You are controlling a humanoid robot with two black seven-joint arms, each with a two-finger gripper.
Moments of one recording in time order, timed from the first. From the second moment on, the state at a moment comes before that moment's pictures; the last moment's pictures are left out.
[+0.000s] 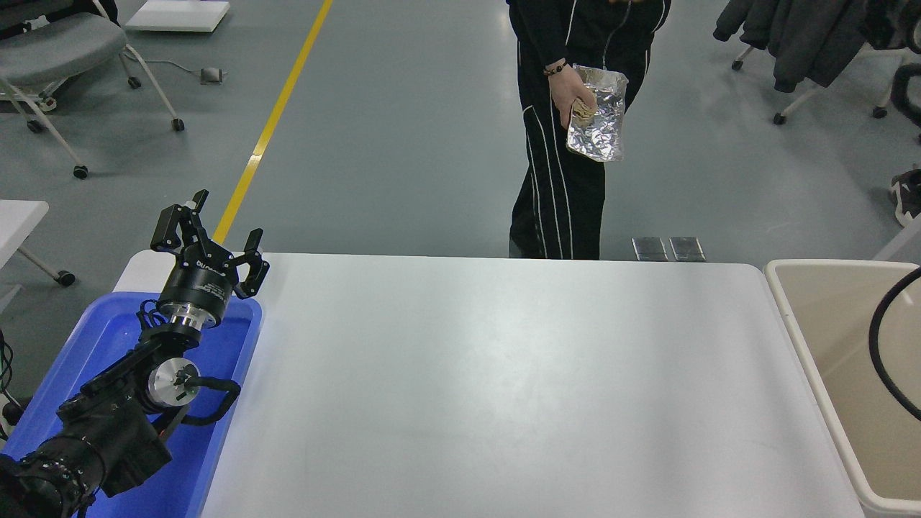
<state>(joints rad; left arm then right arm) -0.61 0.29 -0.84 -0.45 0.19 -0.47 -0.66 1.42 -0.38 0.24 0.08 0.04 0.19 0.24</state>
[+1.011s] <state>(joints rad) -0.61 0.29 -0.84 -0.45 0.19 -0.47 -0.66 0.84 -0.36 0.52 0.46 0.06 0.22 0.61</state>
